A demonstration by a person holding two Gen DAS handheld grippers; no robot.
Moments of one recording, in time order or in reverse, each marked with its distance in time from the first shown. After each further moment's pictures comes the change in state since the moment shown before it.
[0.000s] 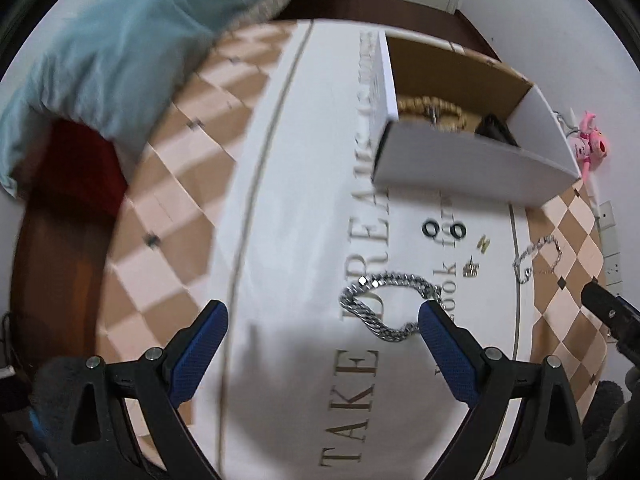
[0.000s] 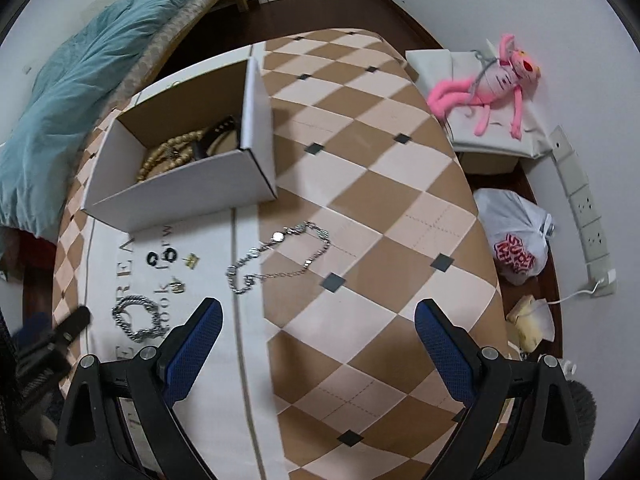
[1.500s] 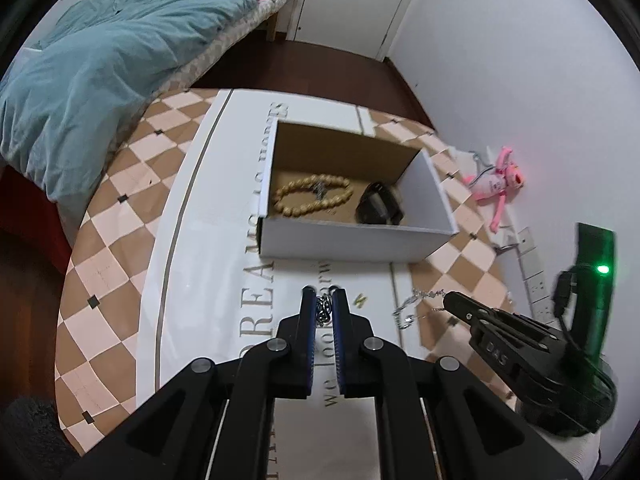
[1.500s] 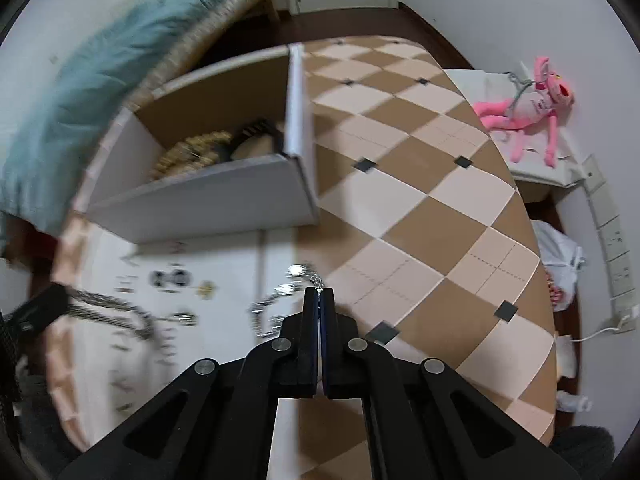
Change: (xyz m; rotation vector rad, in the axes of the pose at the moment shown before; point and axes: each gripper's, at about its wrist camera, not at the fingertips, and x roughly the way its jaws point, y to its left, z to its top) left arm -0.064 -0.031 0.023 0.051 -0.194 -0.292; right arm 0.021 0.029 0.017 -0.085 -0.085 0.119
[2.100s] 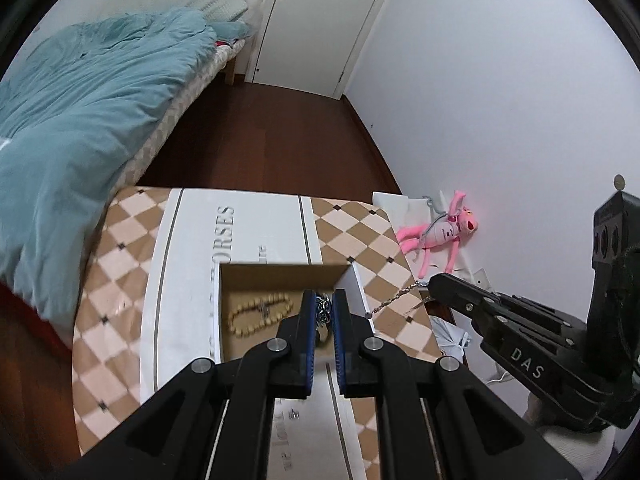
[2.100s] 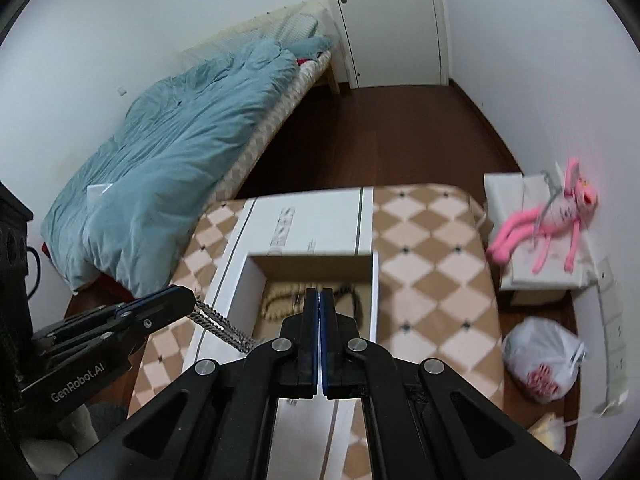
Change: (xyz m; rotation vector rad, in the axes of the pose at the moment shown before) left arm -0.040 -0.034 0.109 0.074 -0.107 -0.119; right arm -0.121 0.038 0.109 -0.115 -0.212 0.135
